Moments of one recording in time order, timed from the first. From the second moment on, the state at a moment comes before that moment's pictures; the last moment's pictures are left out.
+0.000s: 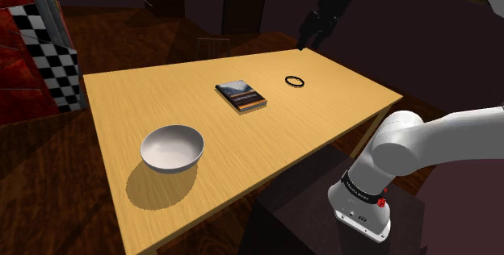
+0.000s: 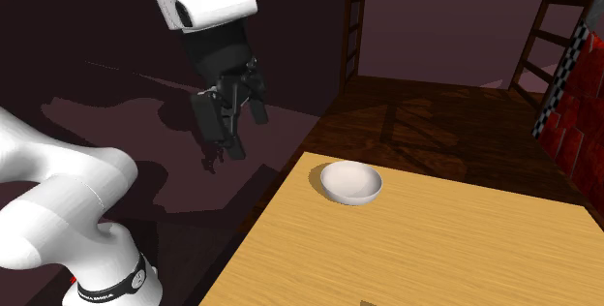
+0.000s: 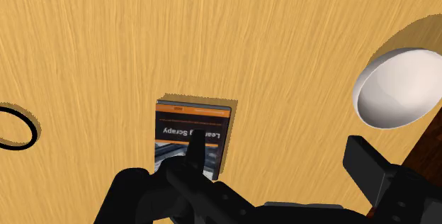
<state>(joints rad) 0.01 -0.81 0.00 -2.32 0.08 1.71 0.09</state>
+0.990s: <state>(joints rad) 0.07 -0.53 0.18 -2.40 0.17 2.04 0.25</state>
